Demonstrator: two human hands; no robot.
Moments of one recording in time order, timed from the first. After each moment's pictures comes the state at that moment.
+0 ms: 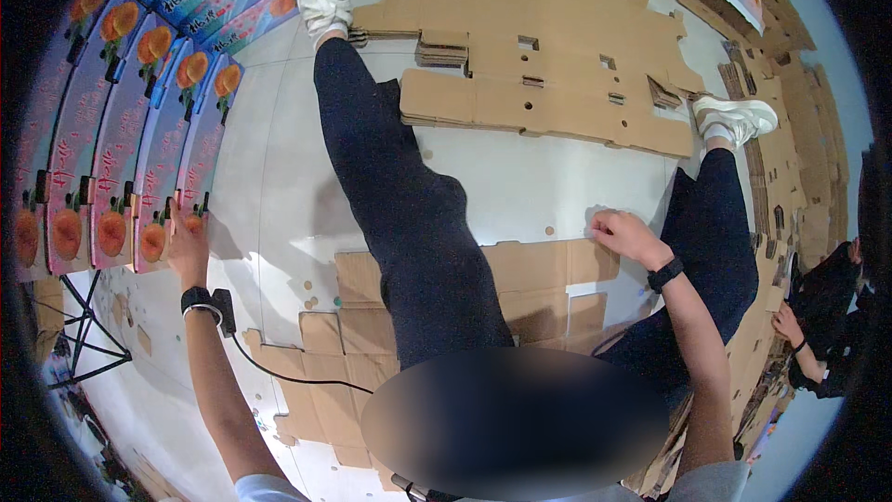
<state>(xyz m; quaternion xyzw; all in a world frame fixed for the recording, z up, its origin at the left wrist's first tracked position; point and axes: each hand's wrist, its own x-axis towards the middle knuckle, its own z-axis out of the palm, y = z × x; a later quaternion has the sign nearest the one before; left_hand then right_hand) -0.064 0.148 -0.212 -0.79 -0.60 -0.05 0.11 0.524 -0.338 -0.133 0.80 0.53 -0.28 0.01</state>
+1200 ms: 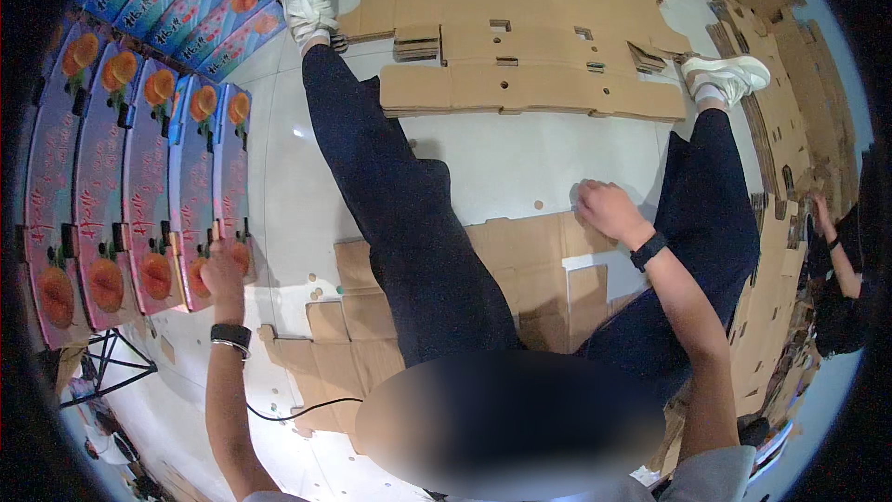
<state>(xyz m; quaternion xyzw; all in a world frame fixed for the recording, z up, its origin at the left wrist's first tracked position) -0.053 0.101 -0.221 -0.81 -0.52 0.13 0.21 0.510 -0.347 -0.144 0.82 0.56 -0.16 0.02</state>
